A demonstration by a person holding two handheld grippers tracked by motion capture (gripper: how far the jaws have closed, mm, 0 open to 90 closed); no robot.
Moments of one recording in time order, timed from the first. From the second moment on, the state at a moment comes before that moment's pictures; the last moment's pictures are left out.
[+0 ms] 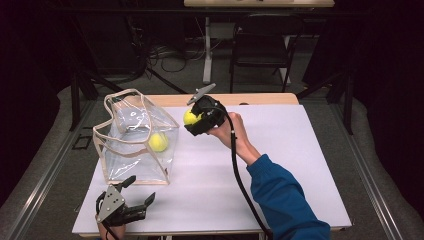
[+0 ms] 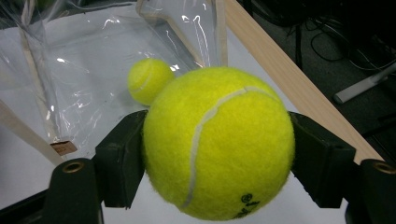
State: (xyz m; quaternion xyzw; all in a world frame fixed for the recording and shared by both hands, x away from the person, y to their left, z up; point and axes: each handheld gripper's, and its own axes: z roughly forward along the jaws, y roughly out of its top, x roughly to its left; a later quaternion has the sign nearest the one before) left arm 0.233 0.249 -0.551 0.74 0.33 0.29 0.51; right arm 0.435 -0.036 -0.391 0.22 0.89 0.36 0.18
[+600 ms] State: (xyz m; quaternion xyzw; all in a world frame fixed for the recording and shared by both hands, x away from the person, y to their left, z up) left arm 0.233 0.249 -0.551 0.74 0.33 0.29 0.51; right arm 0.431 -0.028 -0.388 0.22 0.88 0.37 0.19
